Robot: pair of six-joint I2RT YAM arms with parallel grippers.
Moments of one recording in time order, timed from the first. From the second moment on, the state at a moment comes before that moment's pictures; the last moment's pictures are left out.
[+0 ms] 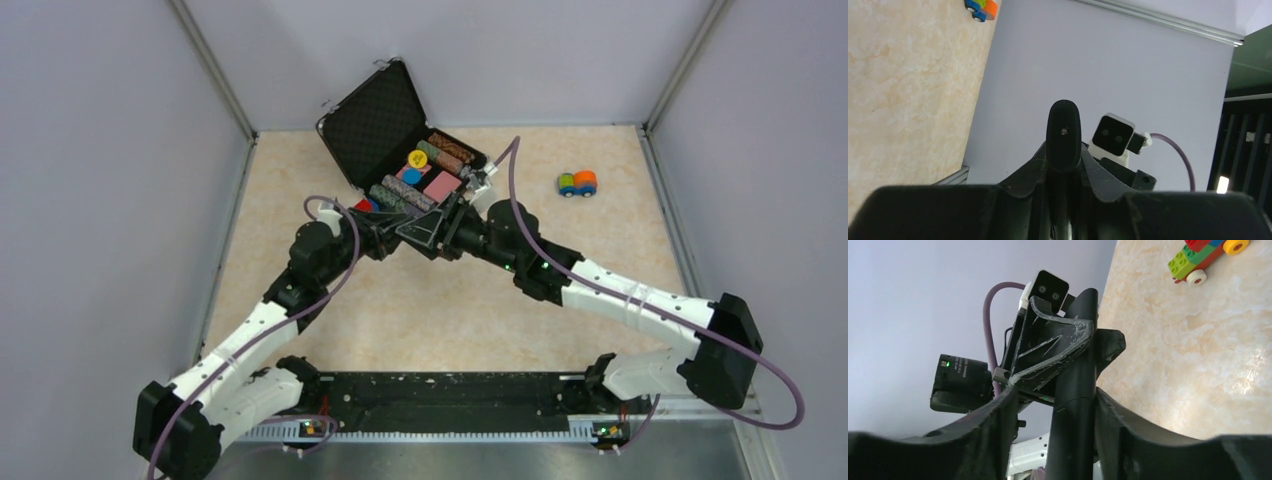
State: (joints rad) left arm -0.50 0.91 0.60 0.24 0.22 -1.77; right arm 0.95 1.28 0.99 0.15 -0.04 1.18
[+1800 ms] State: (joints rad) left arm -0.45 0.96 1.04 -0.39 0.15 -0.78; right arm 0.59 1.13 0.91 -0.47 -0.16 0.74
